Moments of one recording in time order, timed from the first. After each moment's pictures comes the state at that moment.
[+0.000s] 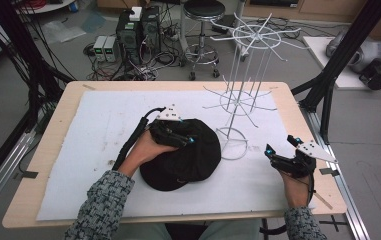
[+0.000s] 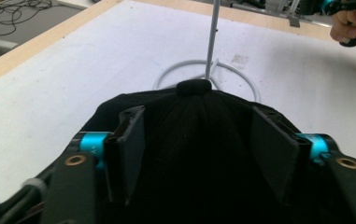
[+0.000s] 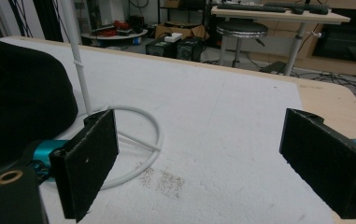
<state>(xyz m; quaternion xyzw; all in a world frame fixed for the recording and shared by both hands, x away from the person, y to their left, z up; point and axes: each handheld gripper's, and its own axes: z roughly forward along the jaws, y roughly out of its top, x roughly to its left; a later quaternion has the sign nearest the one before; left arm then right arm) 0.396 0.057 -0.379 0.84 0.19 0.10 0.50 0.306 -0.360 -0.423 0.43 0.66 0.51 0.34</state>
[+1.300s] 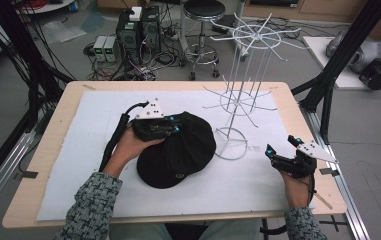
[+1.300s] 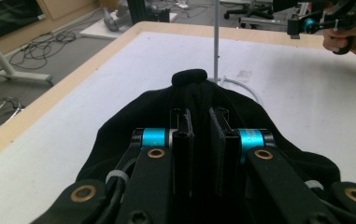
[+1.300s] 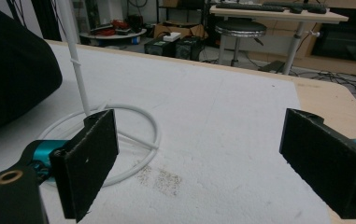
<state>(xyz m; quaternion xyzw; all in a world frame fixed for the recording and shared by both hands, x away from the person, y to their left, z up) 0.377 0.099 -0.342 0.82 0.16 0.16 0.53 0.306 -0.362 -0.424 0.44 0.66 0.51 0.34</state>
